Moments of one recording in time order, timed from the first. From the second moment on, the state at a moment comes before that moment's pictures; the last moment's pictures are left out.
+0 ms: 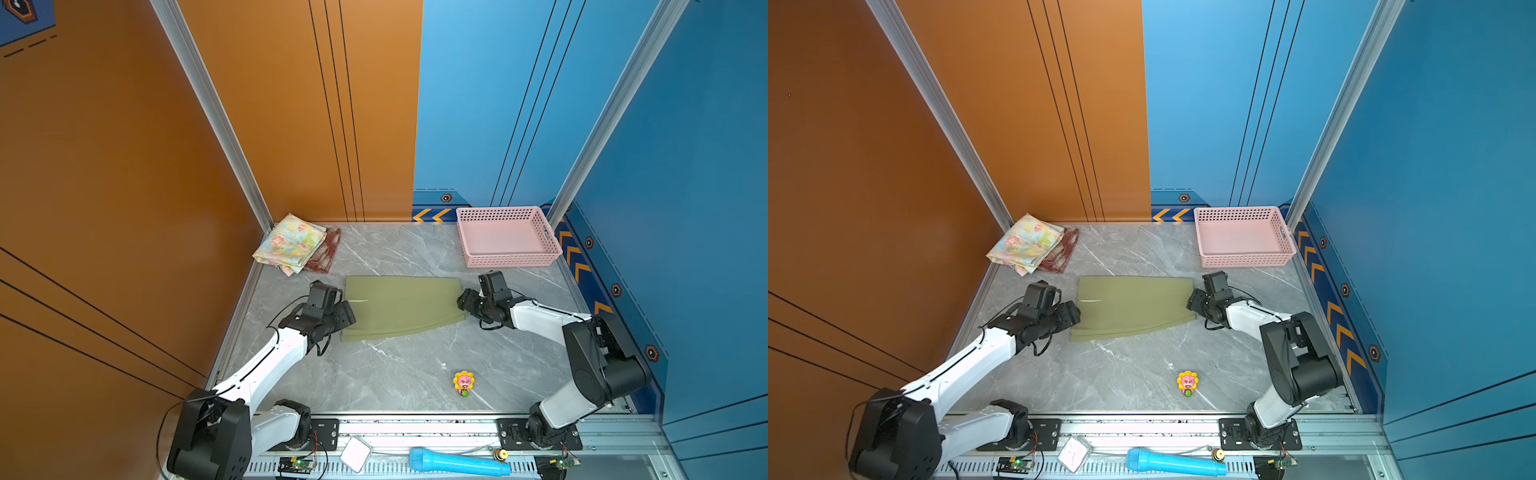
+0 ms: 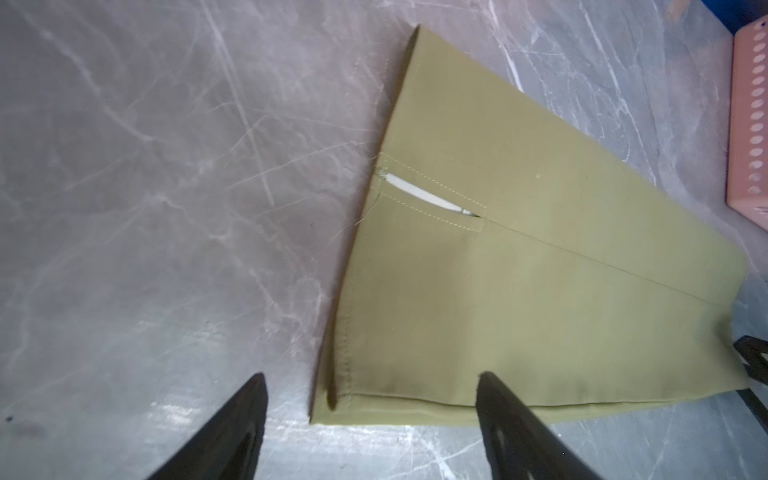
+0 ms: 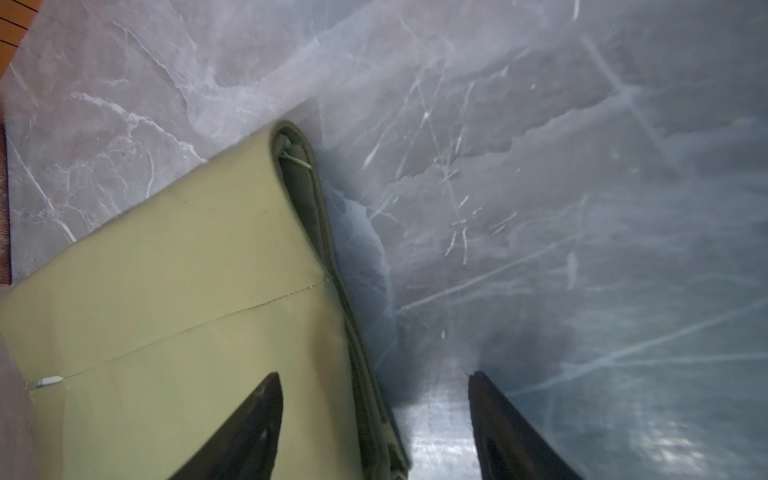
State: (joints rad) left arm -0.31 1.21 0.70 -0.43 -0.05 -0.67; right arm 0.30 1.62 0.77 -0.09 -0.09 0.74
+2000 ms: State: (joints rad) left arm -0.31 1.65 0.80 -0.17 -0.02 -0.55; right arm 0.28 1.49 0.82 -0.37 -0.12 0.57
